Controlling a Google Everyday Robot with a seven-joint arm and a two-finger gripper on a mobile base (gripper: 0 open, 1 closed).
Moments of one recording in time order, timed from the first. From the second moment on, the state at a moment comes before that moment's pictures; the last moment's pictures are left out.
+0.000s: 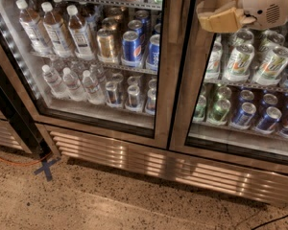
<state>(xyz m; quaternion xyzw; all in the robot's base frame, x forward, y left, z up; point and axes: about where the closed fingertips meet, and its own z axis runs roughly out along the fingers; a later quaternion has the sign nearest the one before) 0.564 -0.130 1.031 -0.56 0.65 0.23 0.47</state>
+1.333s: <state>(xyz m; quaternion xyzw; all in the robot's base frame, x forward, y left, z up) 0.569 -0.132 1.033 -0.56 0.65 0.23 0.47</state>
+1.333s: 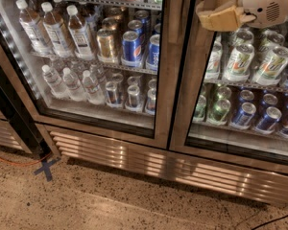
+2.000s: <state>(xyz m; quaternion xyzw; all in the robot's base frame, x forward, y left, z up) 0.571 -0.133 1.033 -0.56 0.65 0.22 0.47</state>
